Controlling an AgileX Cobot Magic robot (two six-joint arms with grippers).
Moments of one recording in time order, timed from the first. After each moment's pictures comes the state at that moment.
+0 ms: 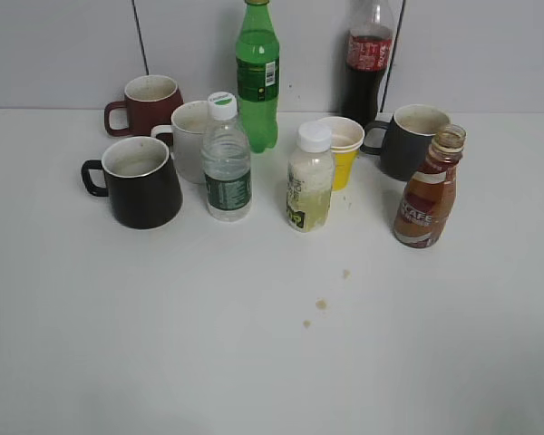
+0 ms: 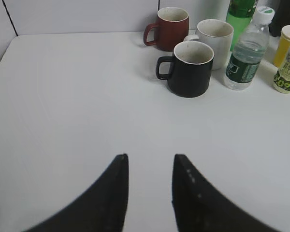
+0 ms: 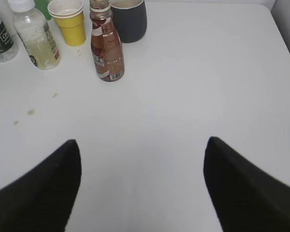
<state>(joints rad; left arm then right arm) -0.07 -0.01 -0.54 -0.05 1.05 -0.01 0.03 -0.01 -0.51 0.09 1.04 -0.06</state>
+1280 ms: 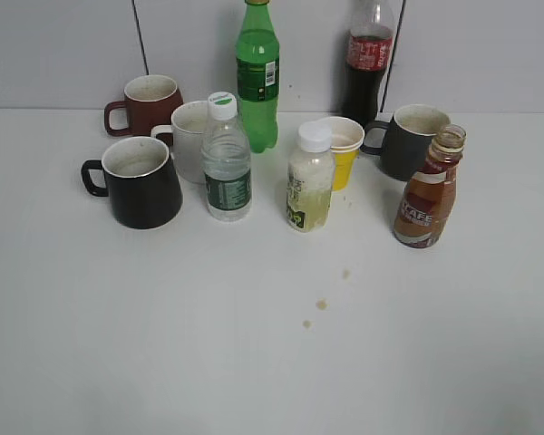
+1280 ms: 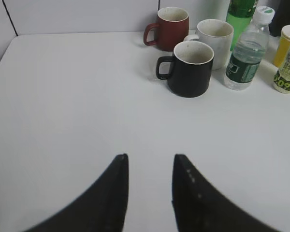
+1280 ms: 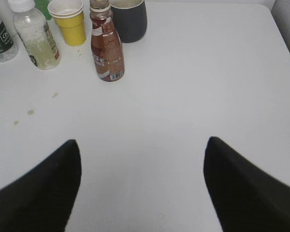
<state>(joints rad) -0.07 -0.01 -0.54 -0.05 1.05 -0.01 0.03 -0.01 -0.51 0.09 1.04 -0.06</state>
